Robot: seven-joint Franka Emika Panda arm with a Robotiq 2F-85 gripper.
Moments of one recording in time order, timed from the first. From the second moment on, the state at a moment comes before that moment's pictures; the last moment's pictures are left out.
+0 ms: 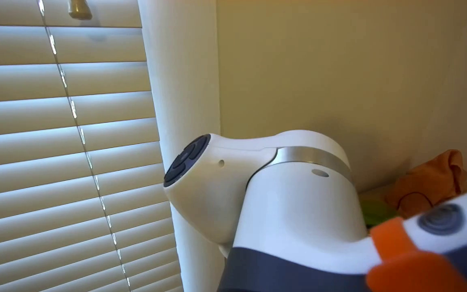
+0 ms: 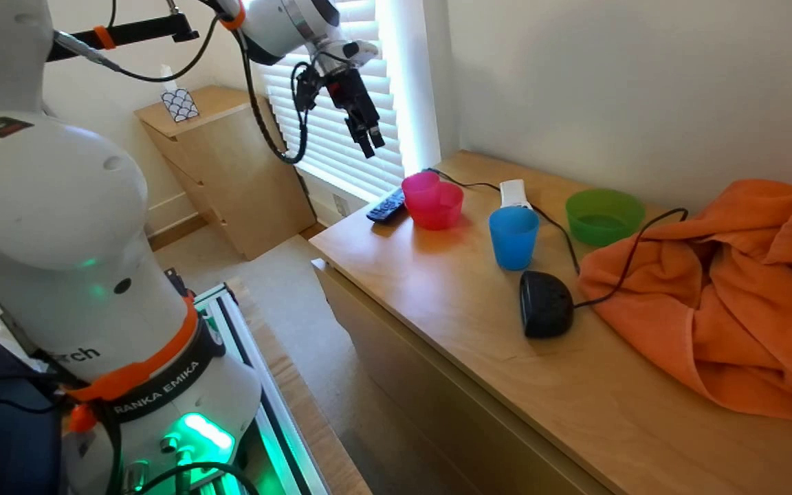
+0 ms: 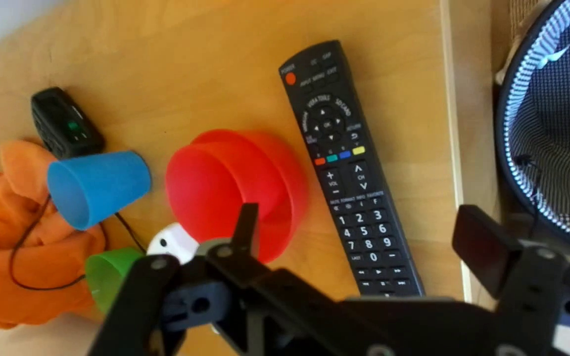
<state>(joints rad) 0.55 0.39 0.14 -1.94 -0.50 1.88 1.11</state>
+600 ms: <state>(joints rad) 0.55 0.26 0.20 -2.13 -0.46 1.86 1.47</state>
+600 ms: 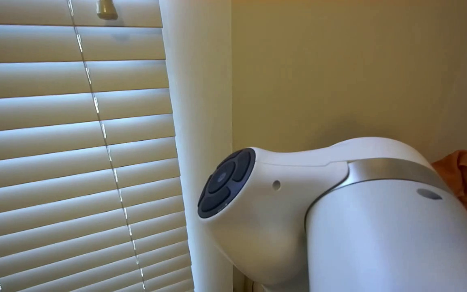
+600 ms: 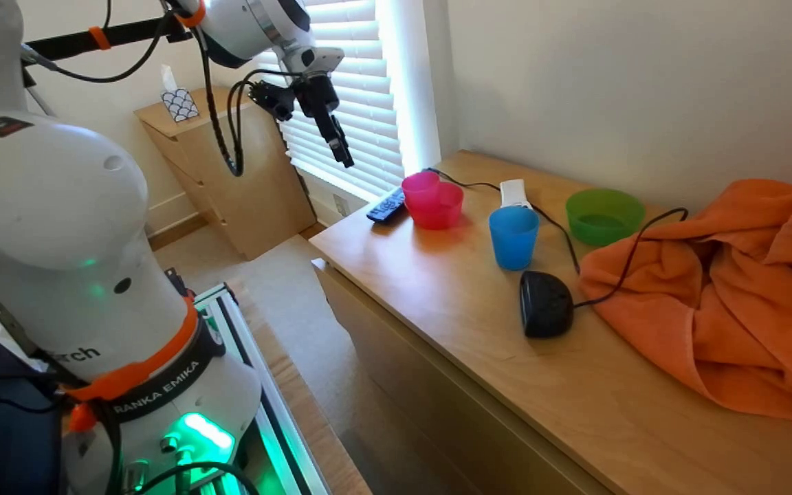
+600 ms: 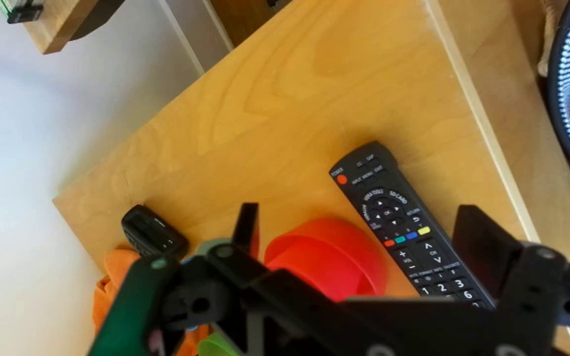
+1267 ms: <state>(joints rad) 0.48 0.12 0.26 -2.44 -0.23 1.88 1.73</state>
